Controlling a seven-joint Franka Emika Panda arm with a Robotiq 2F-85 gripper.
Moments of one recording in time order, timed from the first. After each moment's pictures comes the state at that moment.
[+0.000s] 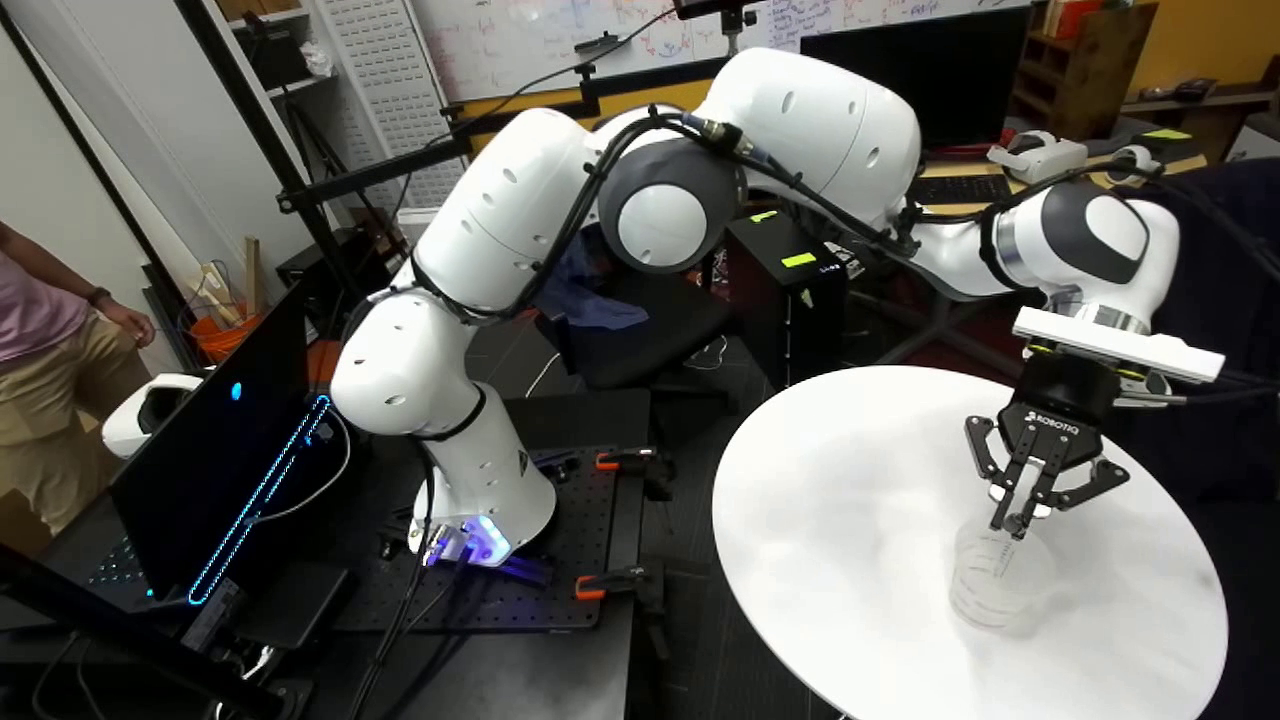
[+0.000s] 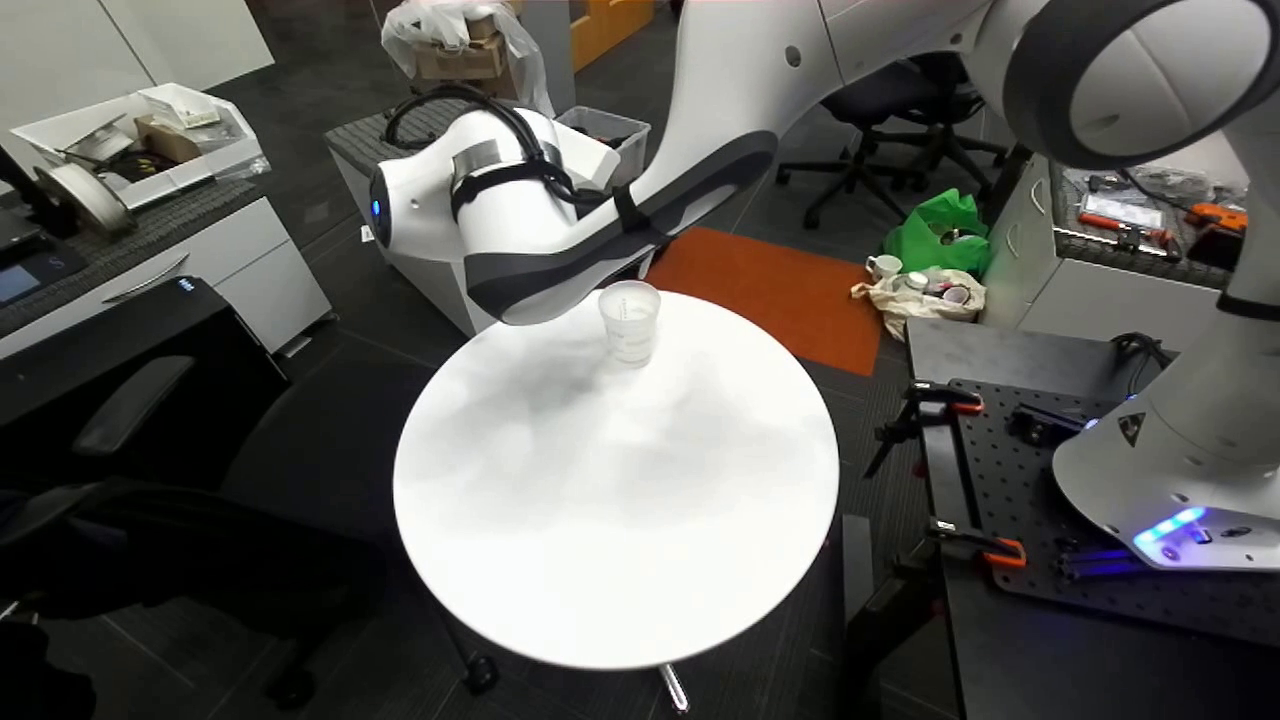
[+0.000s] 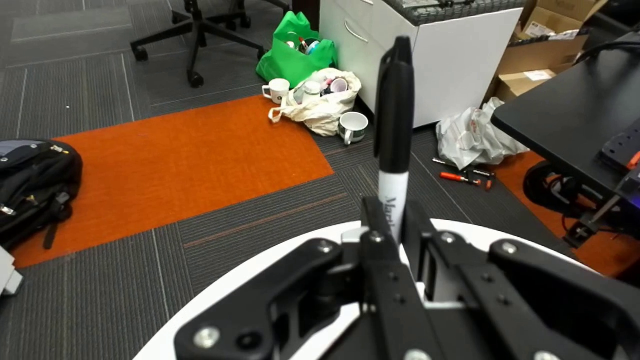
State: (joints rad) arm 0.05 0.90 0.00 -1.19 -0.76 1.31 -0.81
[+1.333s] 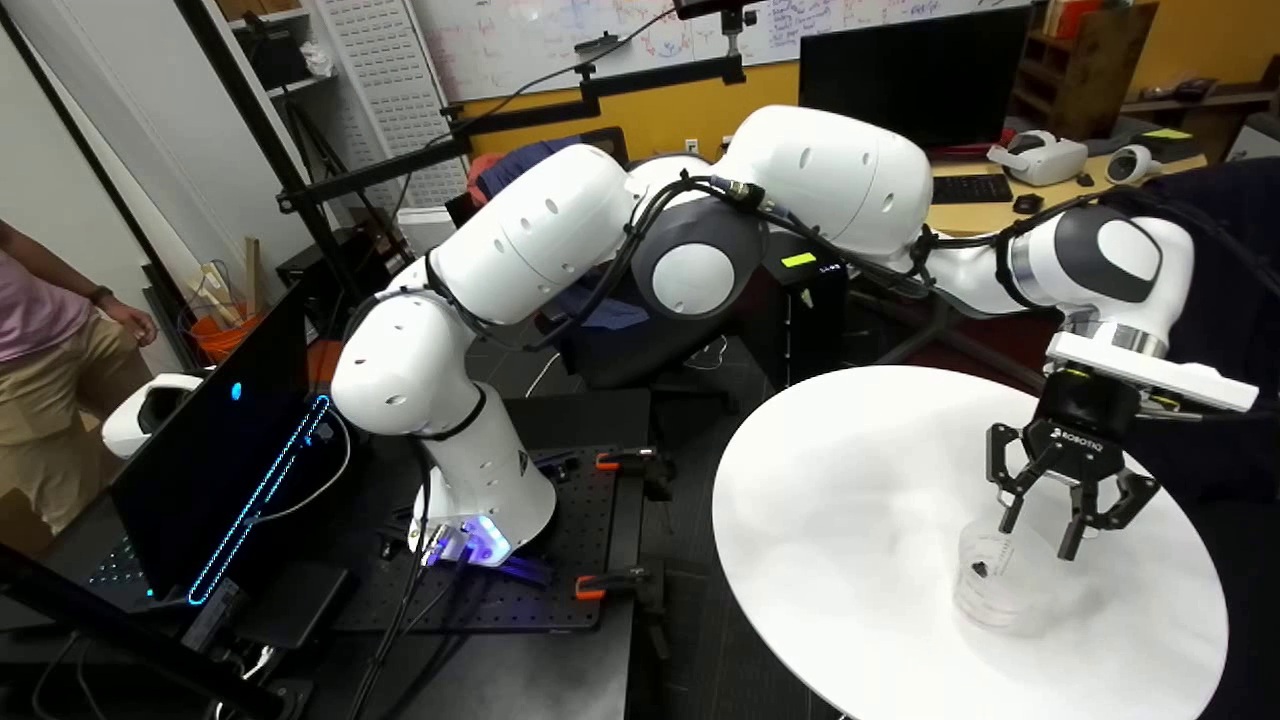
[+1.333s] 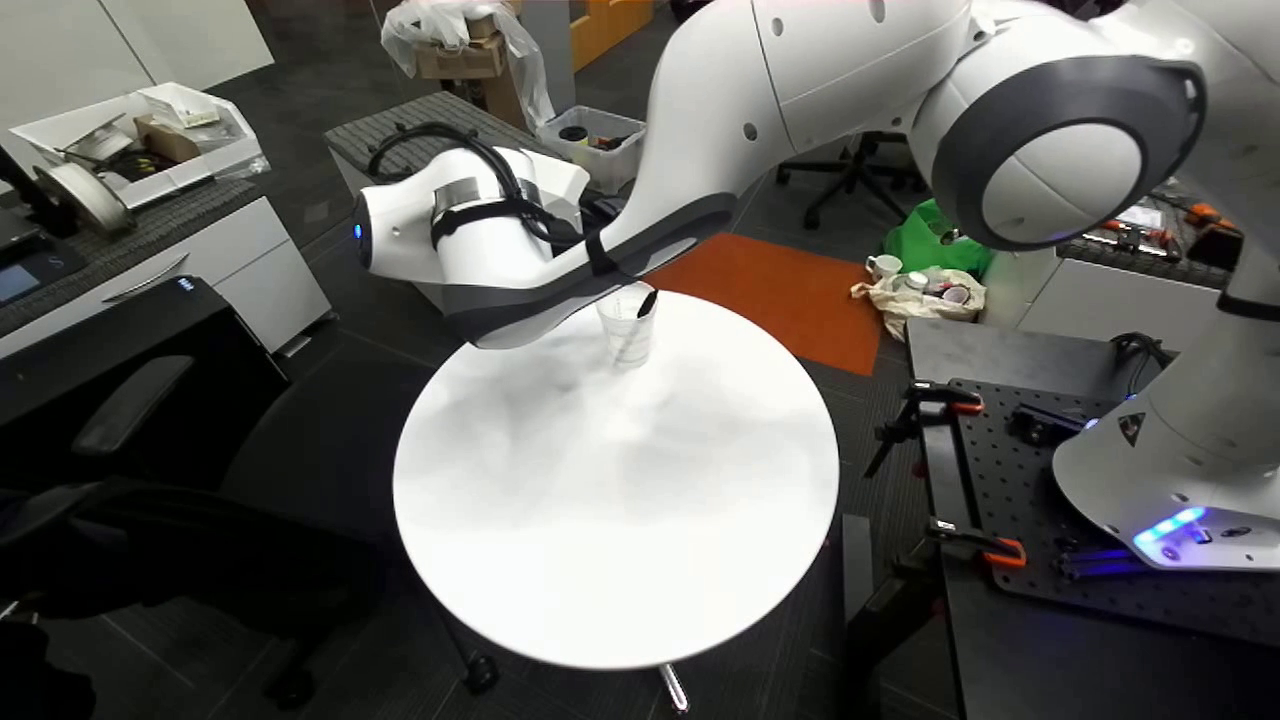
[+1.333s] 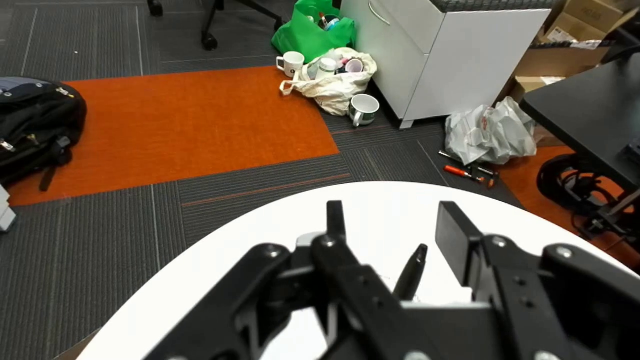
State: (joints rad) arm 0.06 1.07 -0.01 -0.96 -0.75 1.31 -0.97
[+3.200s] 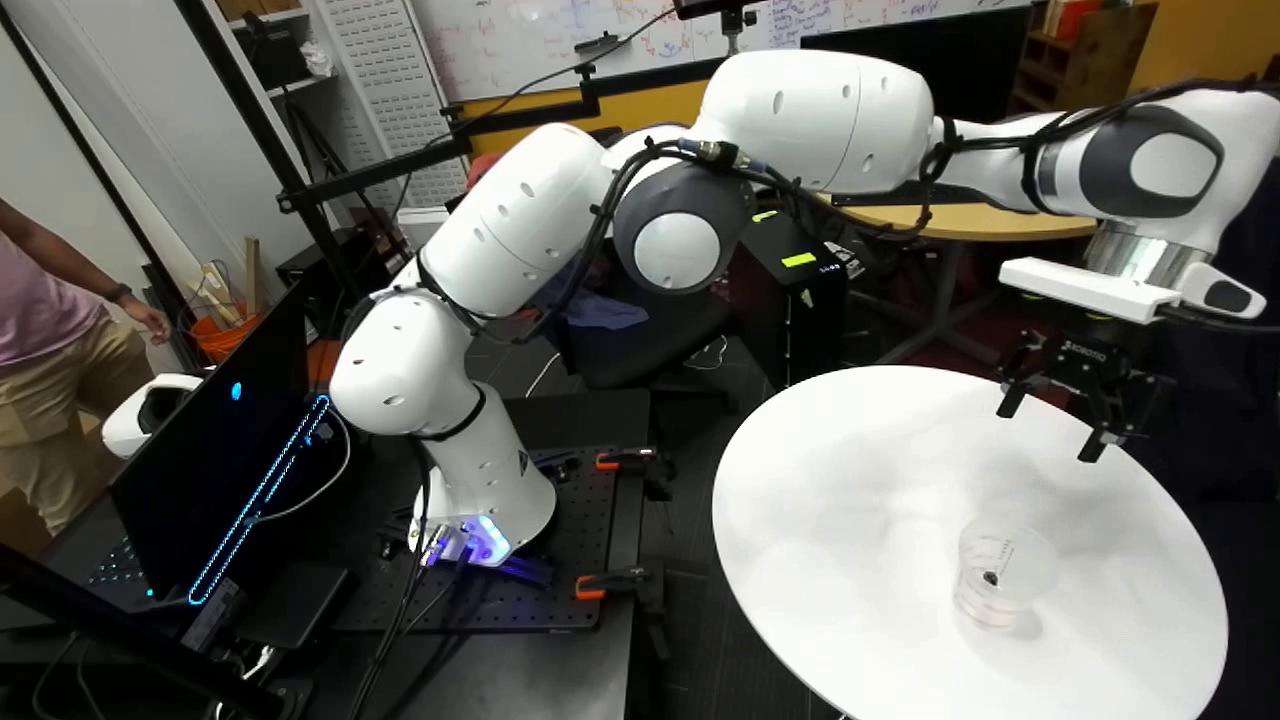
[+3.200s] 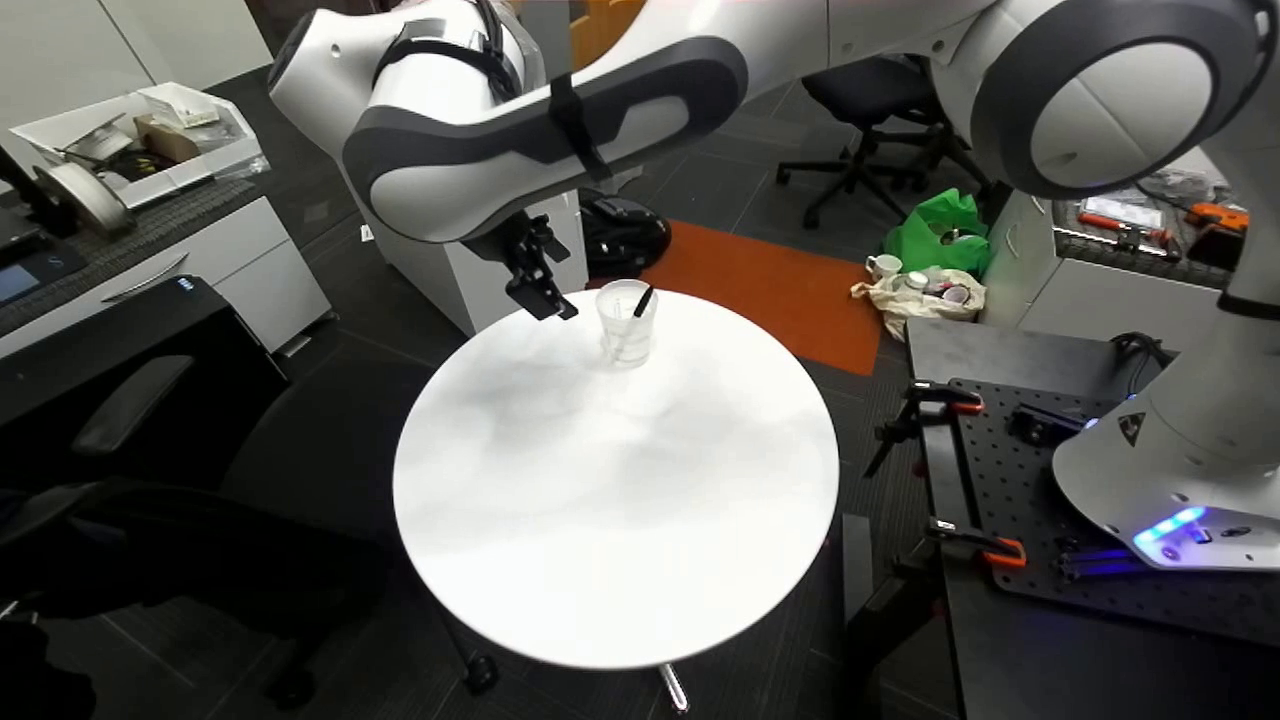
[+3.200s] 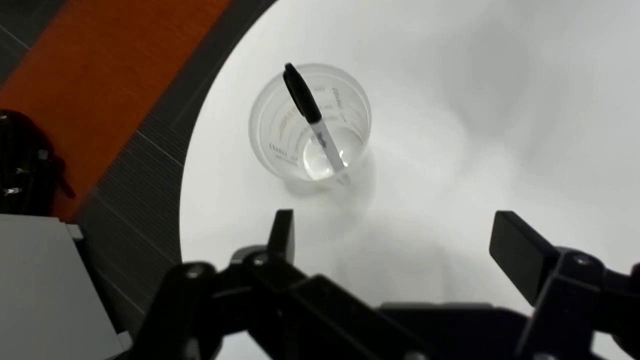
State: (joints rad) arm 0.04 0.96 0.02 -0.90 -0.34 1.45 -0.28
